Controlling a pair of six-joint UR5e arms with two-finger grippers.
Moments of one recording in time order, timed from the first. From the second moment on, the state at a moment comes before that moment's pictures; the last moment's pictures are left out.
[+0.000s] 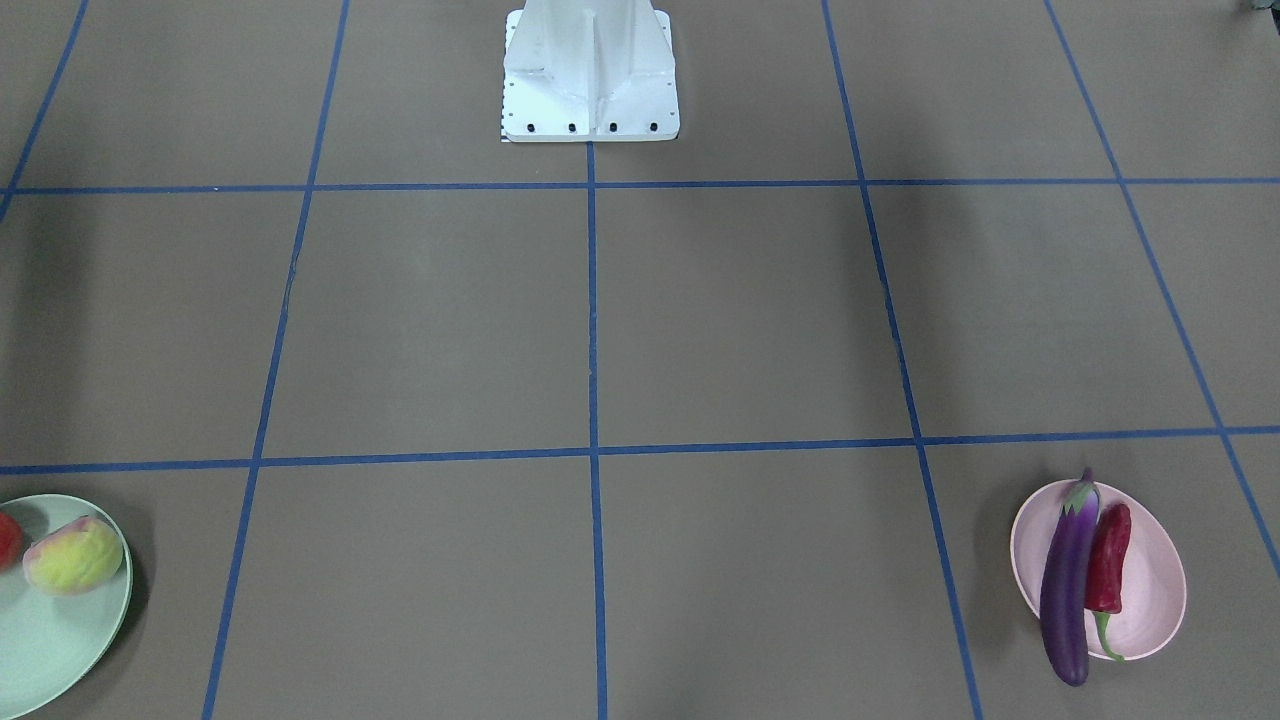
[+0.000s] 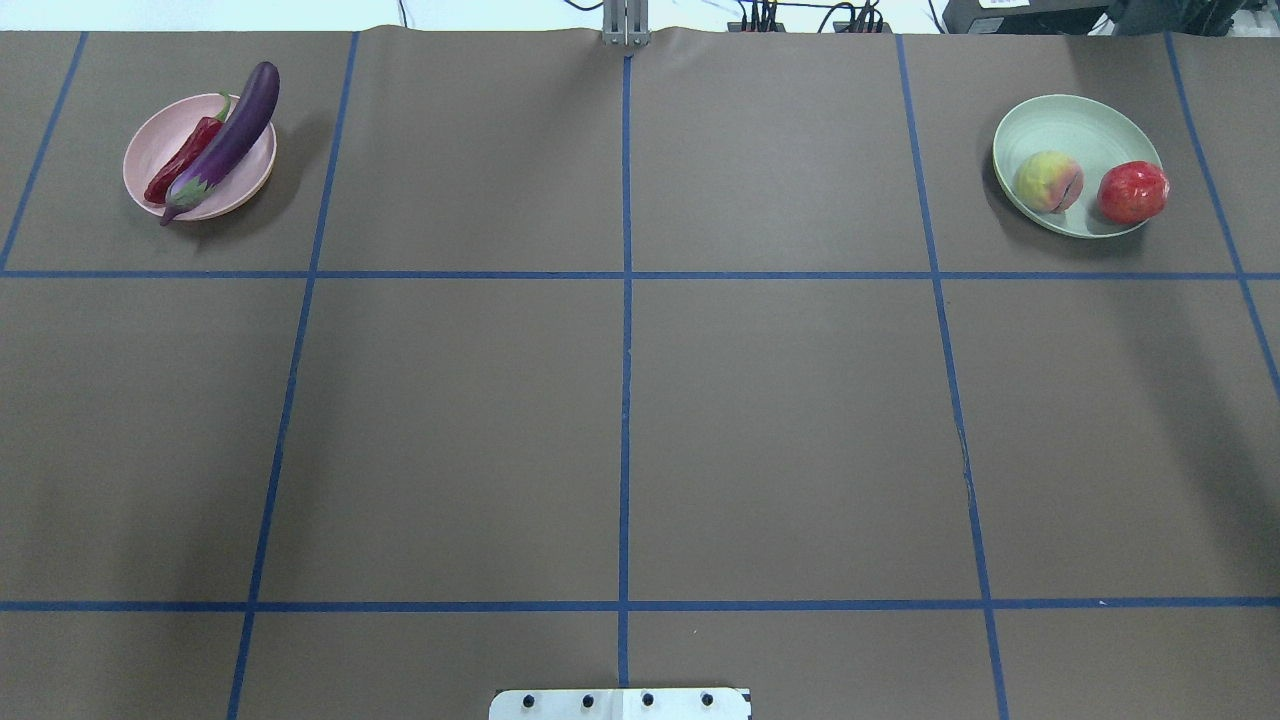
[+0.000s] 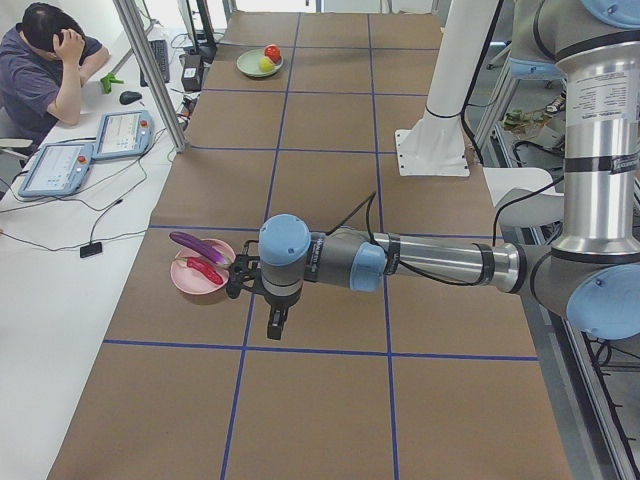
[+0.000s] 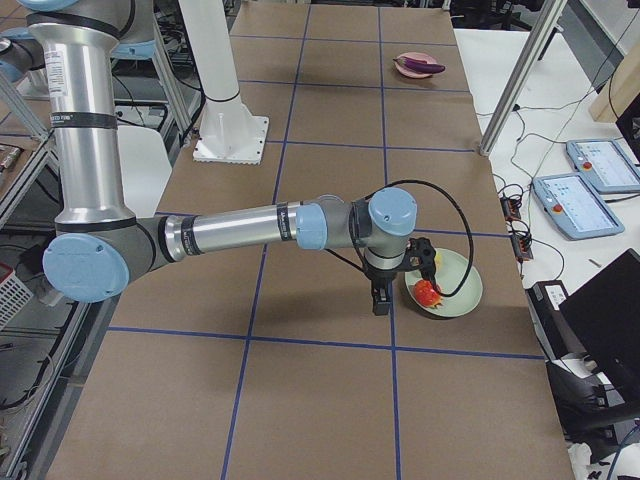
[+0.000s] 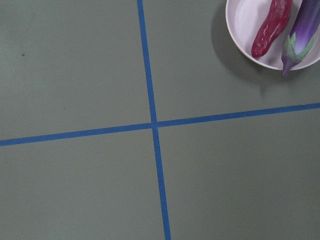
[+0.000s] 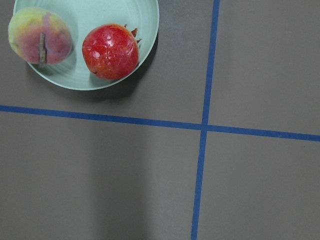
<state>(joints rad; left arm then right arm) -1.59 -1.46 -1.77 -1.65 -2.41 0.01 1.54 -1.53 1.72 -1.68 2.36 0.00</state>
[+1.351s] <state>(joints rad) -1.60 -1.44 -1.79 -1.70 -2.41 0.01 1.54 -1.56 1.71 -1.61 2.36 -0.01</state>
